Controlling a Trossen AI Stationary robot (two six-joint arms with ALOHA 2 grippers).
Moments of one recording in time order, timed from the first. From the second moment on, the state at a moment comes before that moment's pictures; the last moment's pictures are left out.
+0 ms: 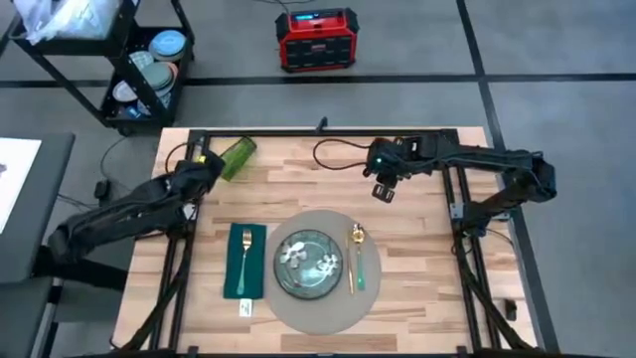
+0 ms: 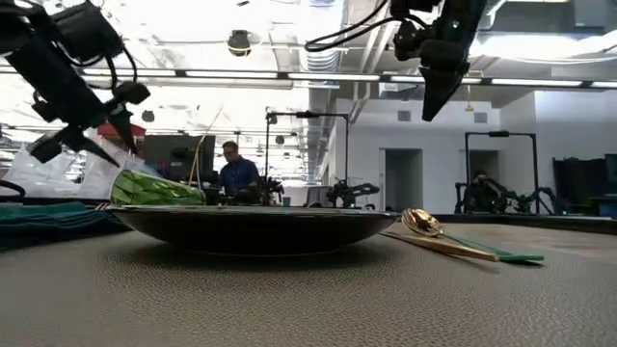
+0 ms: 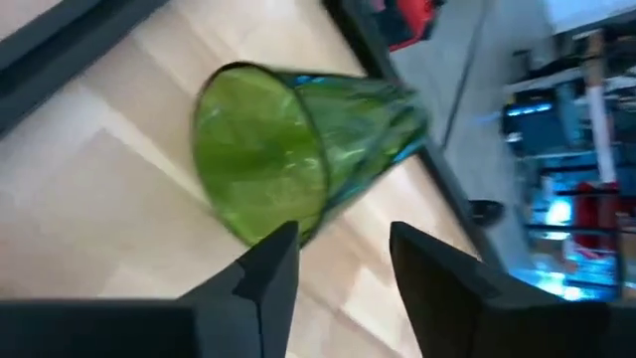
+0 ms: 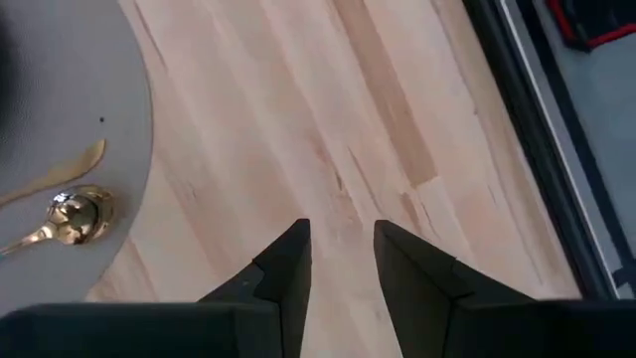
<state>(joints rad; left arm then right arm) 0.53 0.49 0.36 -0.69 -0.51 -1.66 -0.26 1.43 1.28 -1.06 0.26 0.08</state>
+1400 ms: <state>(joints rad) 0.58 0.72 0.53 -0.41 -0.32 -1.34 -0.27 1.34 1.28 -1.16 0.21 0.10</state>
